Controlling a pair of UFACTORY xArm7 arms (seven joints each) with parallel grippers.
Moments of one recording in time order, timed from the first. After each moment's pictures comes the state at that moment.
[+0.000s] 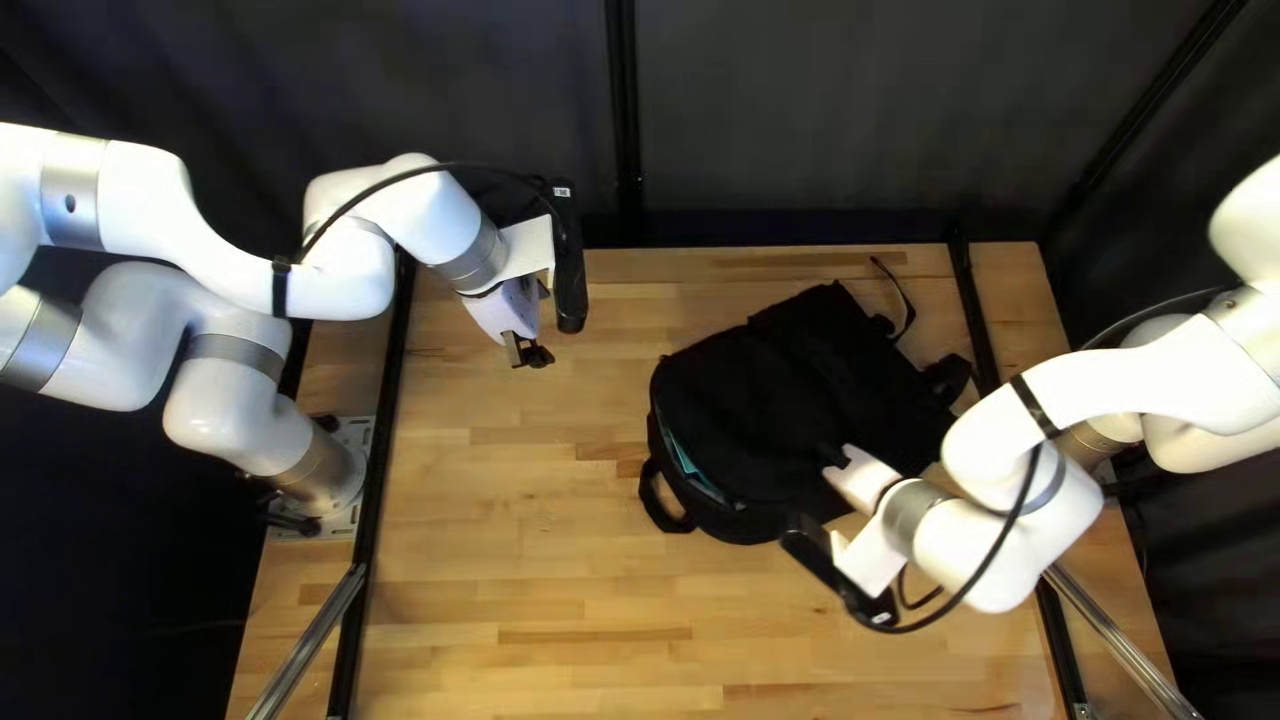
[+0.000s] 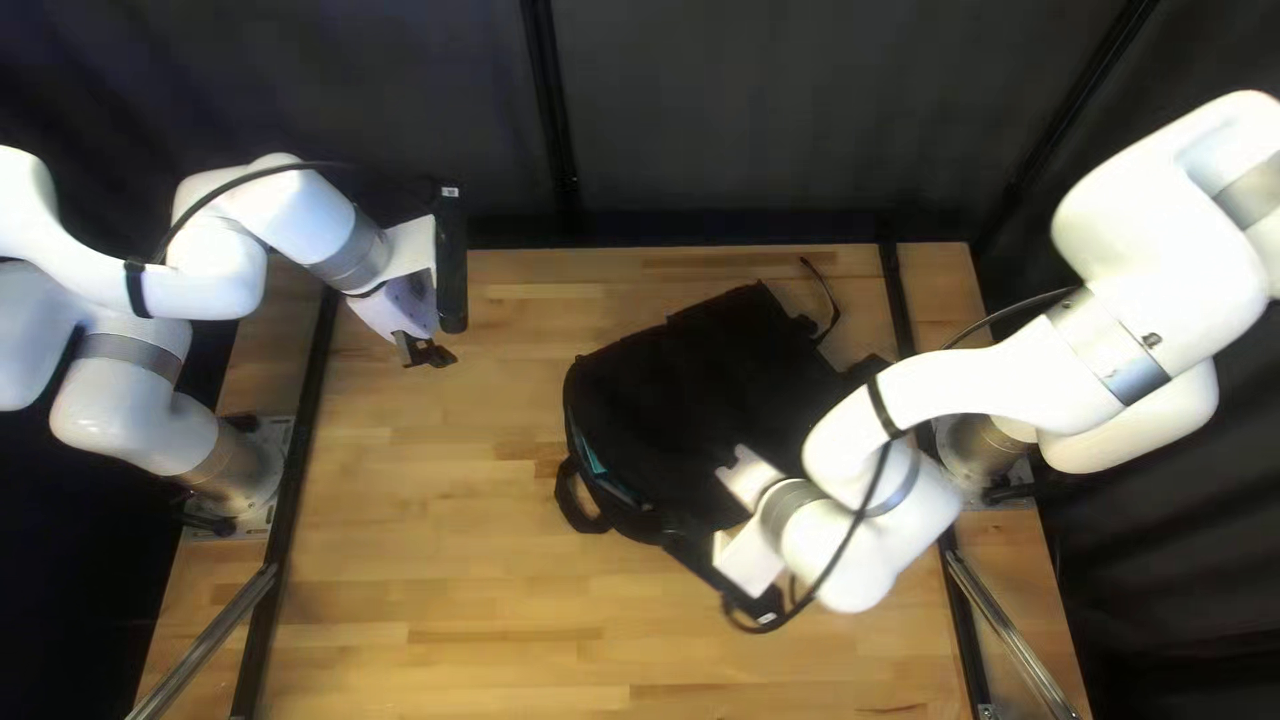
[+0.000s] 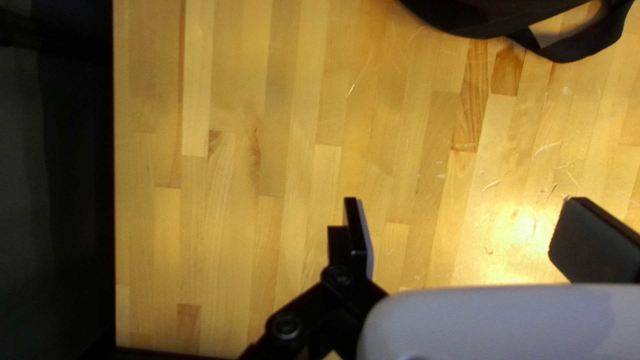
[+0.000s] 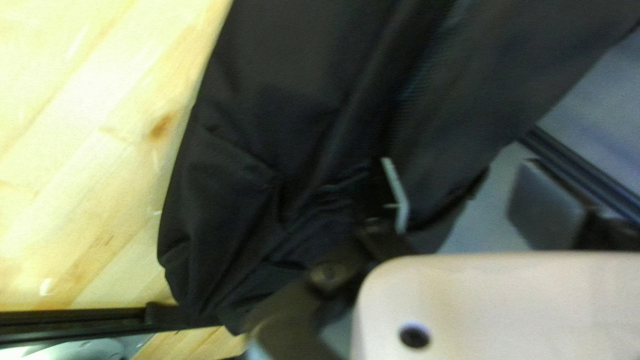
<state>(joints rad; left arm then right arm) -0.06 -0.71 0.31 0.50 0.27 0.93 0.00 -0.03 0.14 0.61 1.09 -0.71 1.29 0.19</state>
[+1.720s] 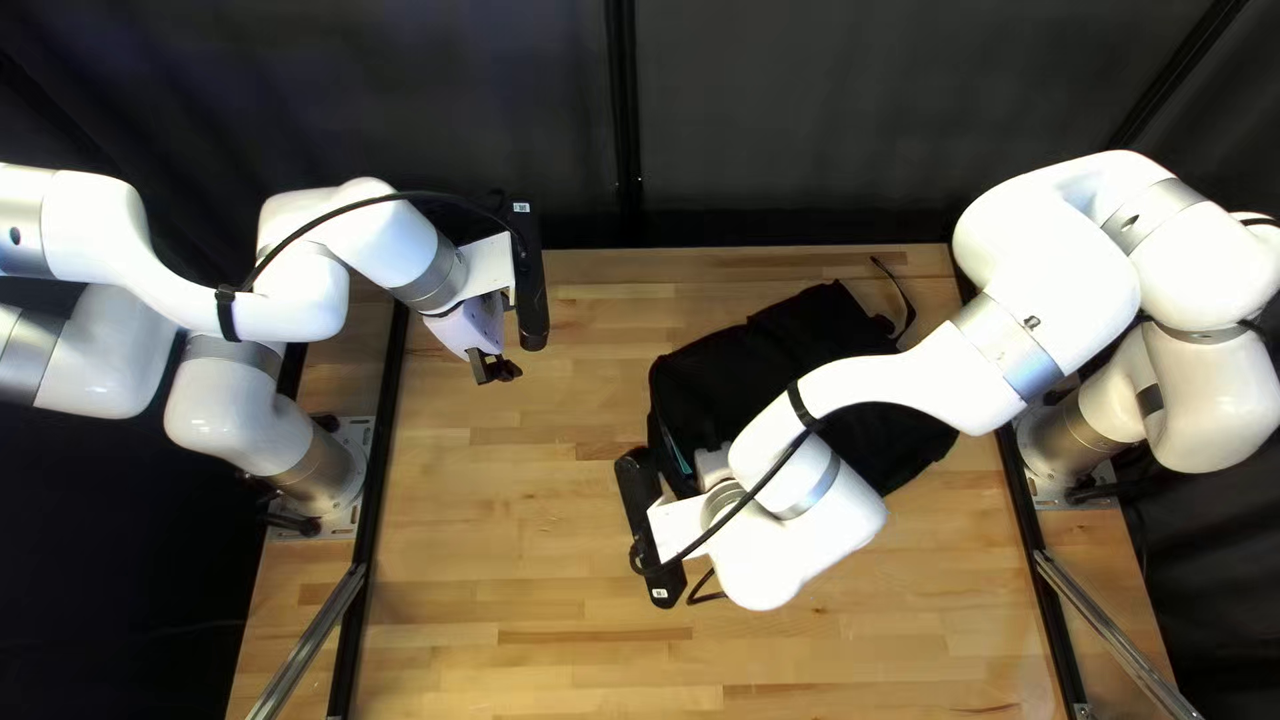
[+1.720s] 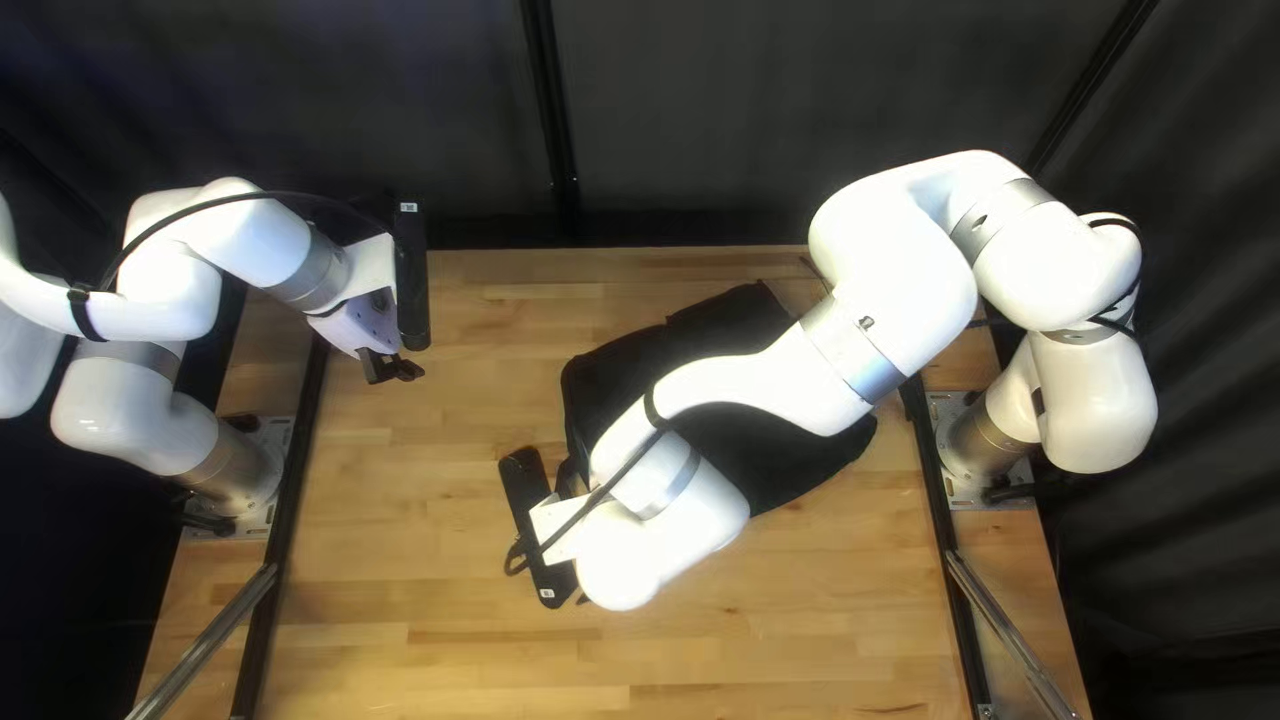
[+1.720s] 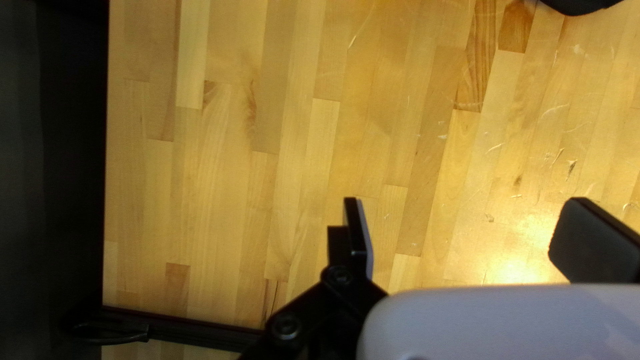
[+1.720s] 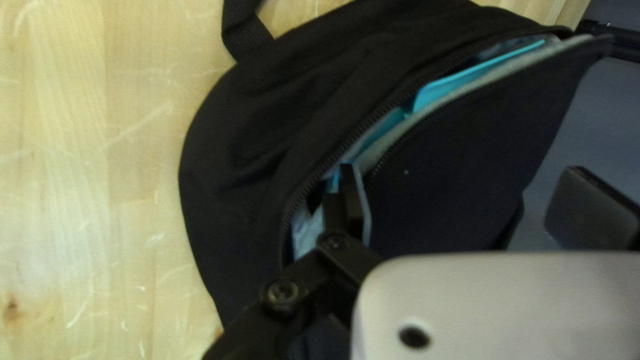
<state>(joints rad) -0.03 -0.83 0.28 0.37 0.28 0.91 -0.05 -0.01 0.46 0.47 1.38 -0.82 1.32 0.54</state>
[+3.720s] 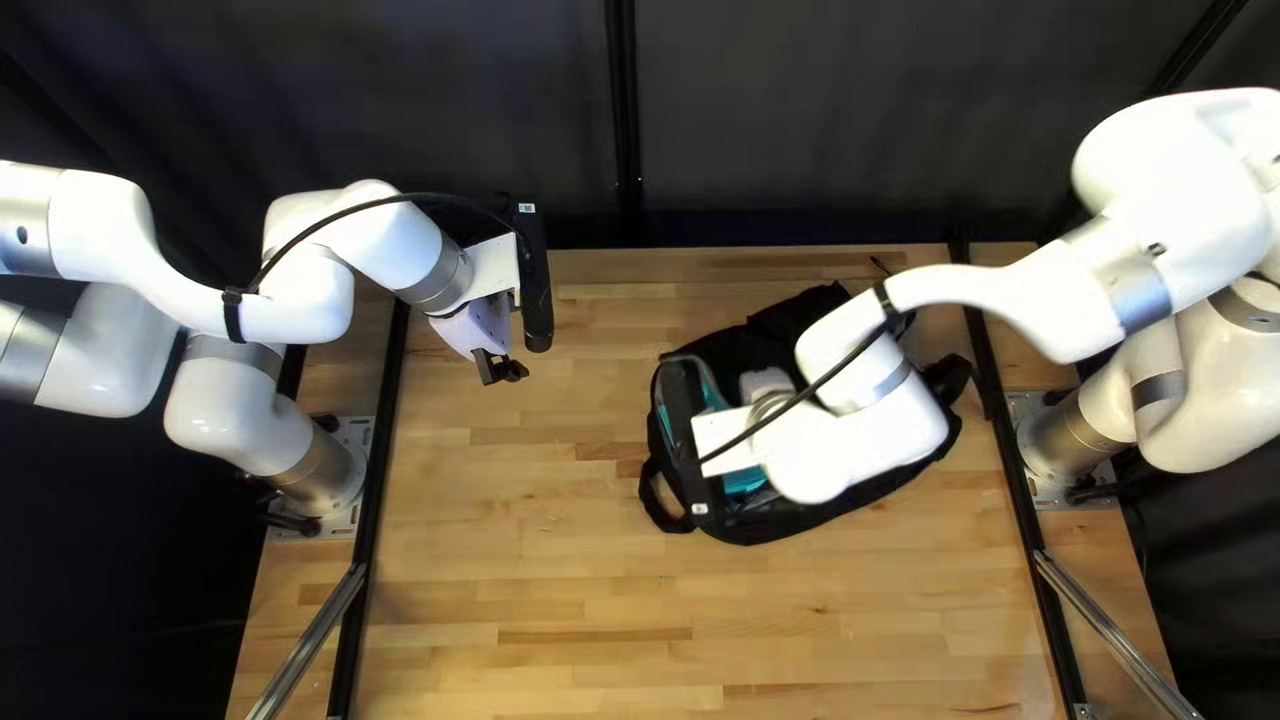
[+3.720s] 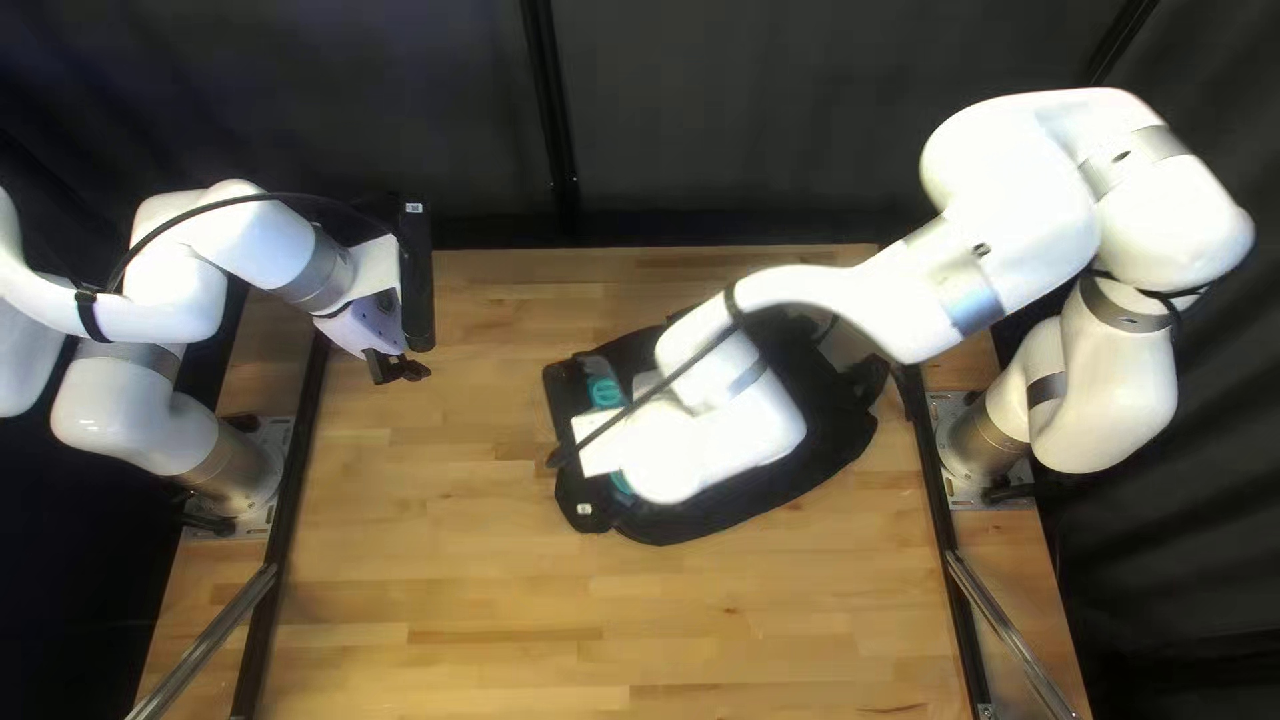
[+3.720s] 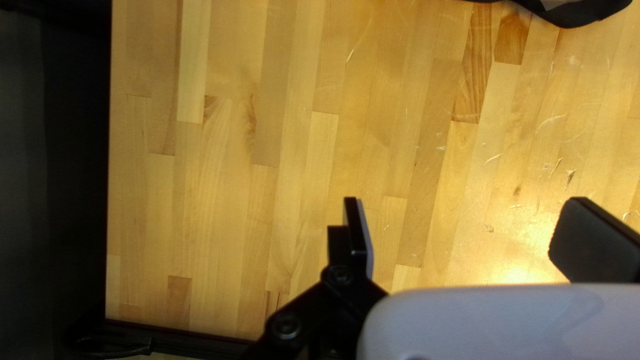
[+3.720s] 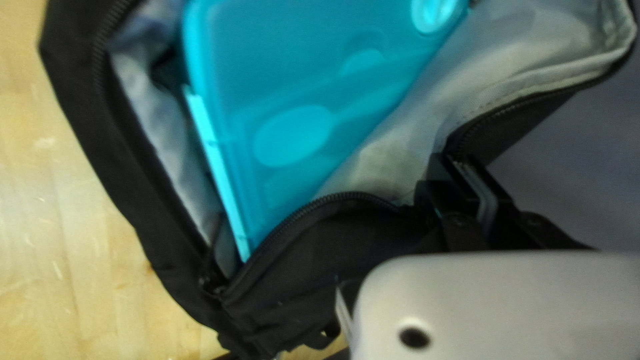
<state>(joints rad) -0.04 -0.79 0.29 0.39 0.29 0.87 -0.04 -0.19 0.04 0.43 1.08 -0.62 1.26 0.30</state>
